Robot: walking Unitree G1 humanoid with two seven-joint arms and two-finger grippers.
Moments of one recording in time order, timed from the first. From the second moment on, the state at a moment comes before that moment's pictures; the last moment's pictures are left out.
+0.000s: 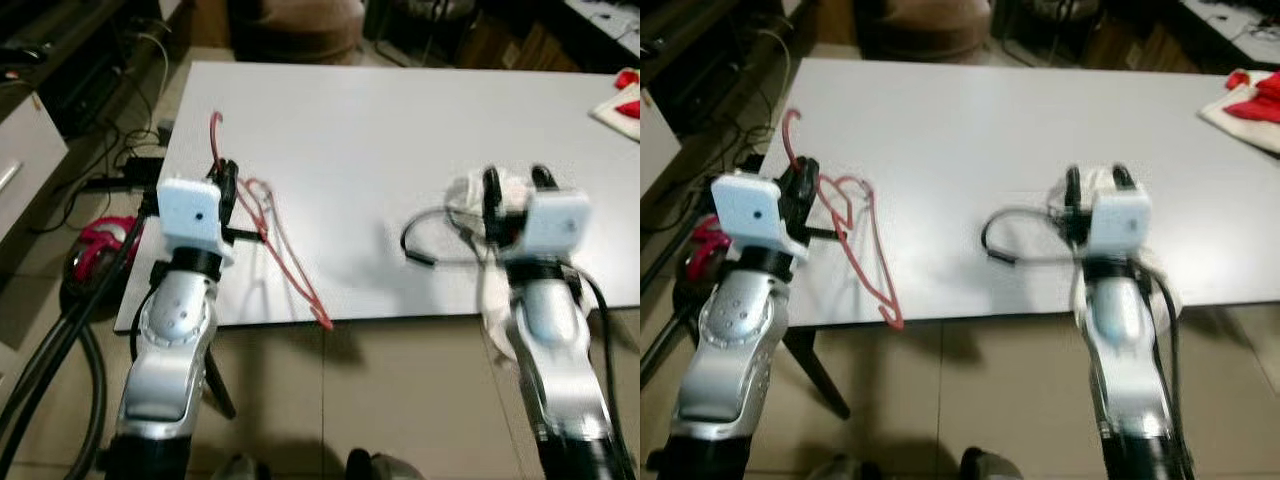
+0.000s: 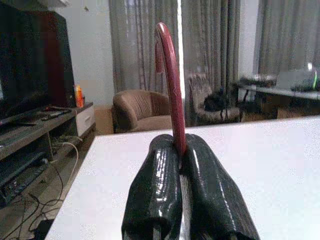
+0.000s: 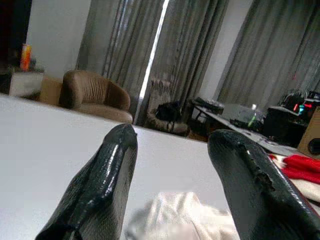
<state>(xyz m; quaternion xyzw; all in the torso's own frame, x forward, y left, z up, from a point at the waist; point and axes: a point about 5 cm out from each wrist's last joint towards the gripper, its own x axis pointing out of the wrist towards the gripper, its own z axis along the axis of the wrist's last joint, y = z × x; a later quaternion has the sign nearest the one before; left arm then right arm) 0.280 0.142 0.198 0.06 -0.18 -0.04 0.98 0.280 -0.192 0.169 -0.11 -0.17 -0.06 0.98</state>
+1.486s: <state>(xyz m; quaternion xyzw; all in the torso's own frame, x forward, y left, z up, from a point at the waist) 0.331 0.116 0.221 0.09 -0.19 -0.02 0.98 0.235 -0.112 0.138 -0.11 0.03 0.39 0.91</state>
